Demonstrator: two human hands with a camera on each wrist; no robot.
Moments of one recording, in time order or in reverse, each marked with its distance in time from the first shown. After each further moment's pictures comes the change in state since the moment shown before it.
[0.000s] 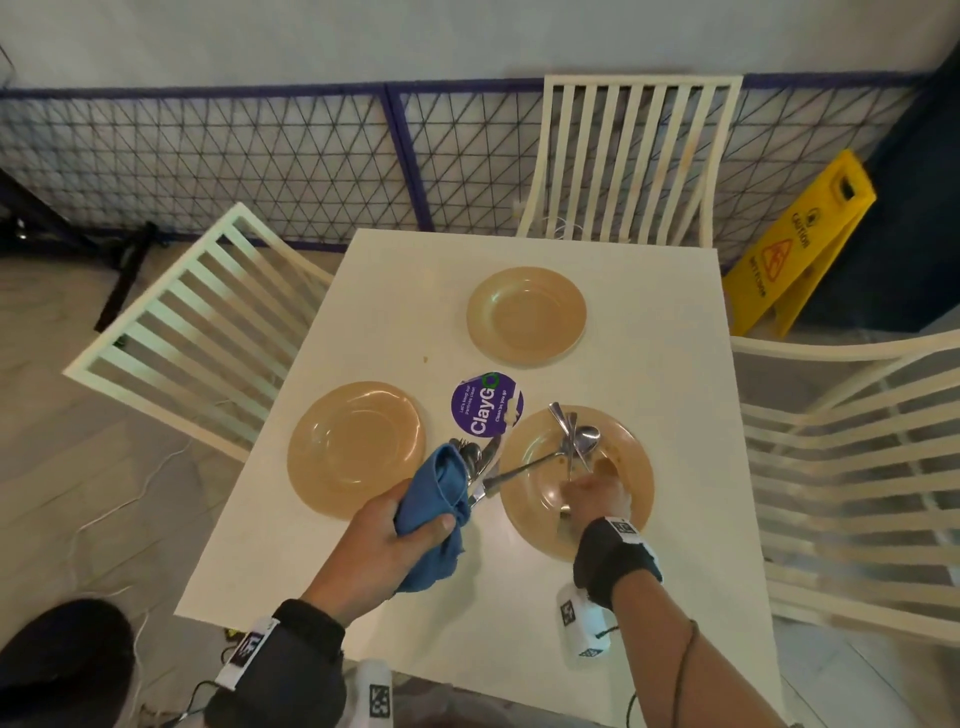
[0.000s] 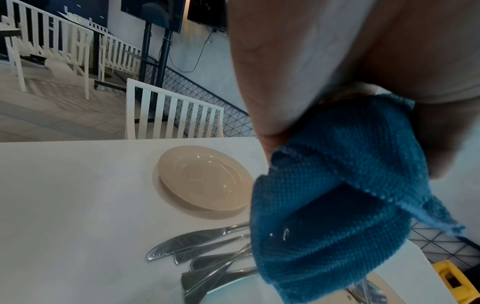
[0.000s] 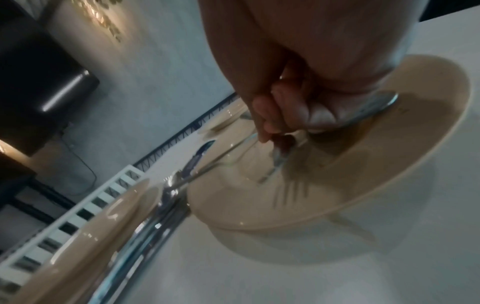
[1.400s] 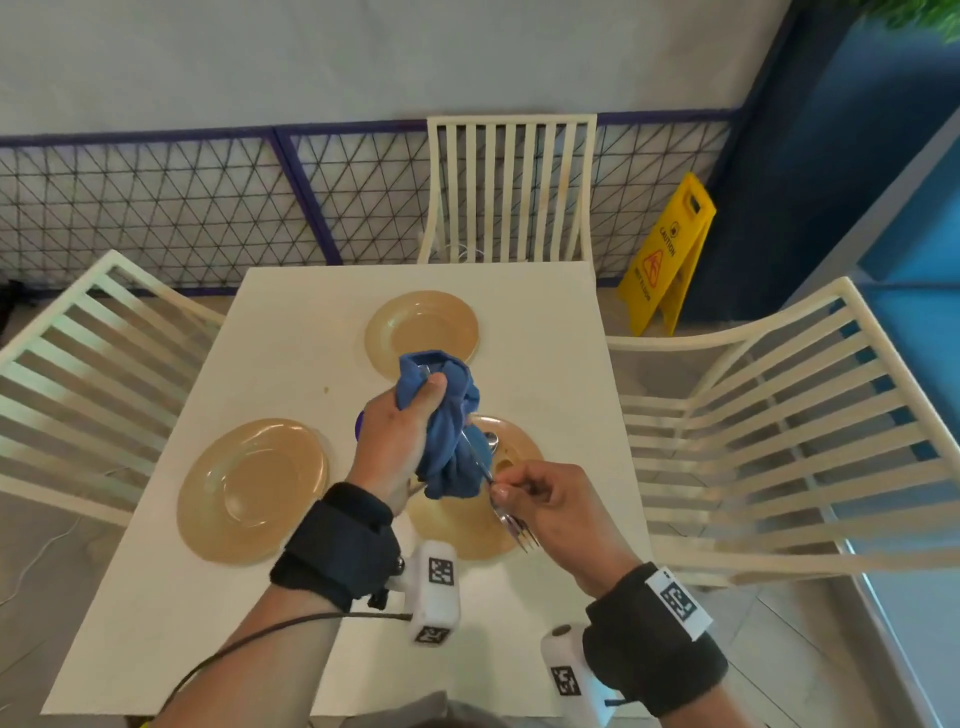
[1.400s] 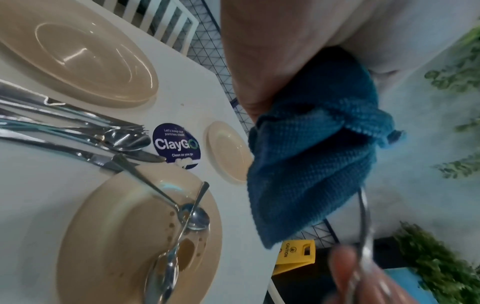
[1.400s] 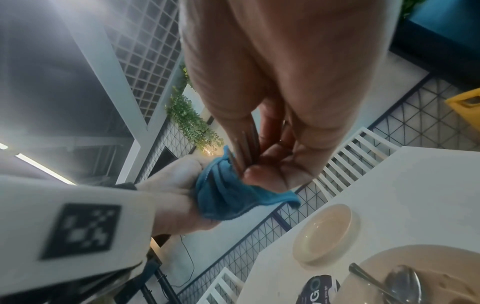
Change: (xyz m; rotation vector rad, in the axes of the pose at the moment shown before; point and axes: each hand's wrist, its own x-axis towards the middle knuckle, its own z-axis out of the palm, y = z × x) left_hand 0.077 0.110 0.109 -0.445 0.167 0.039; right_hand -0.115 -0.012 -0.142 0.388 -0.305 -0.516
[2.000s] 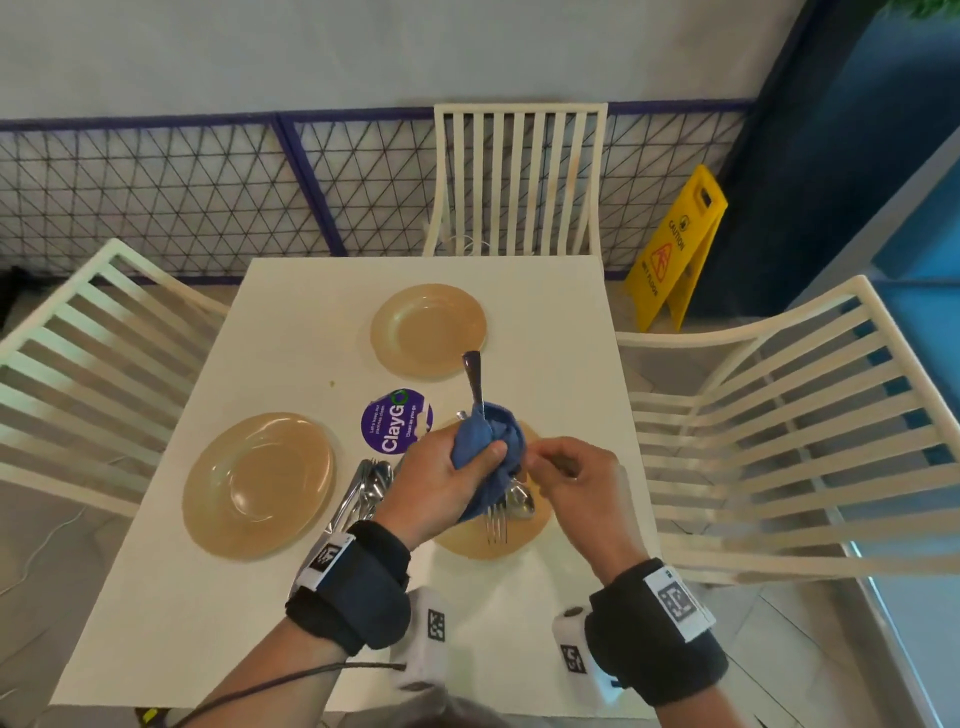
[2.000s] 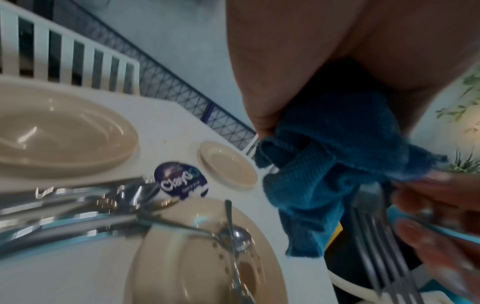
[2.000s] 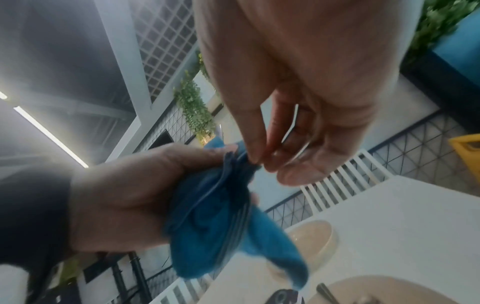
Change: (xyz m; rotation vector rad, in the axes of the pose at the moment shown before) left_hand -0.014 -0.031 -0.008 0.618 -0.306 0.251; right_hand 0.017 0.002 -0.006 -0.153 0.278 -0.042
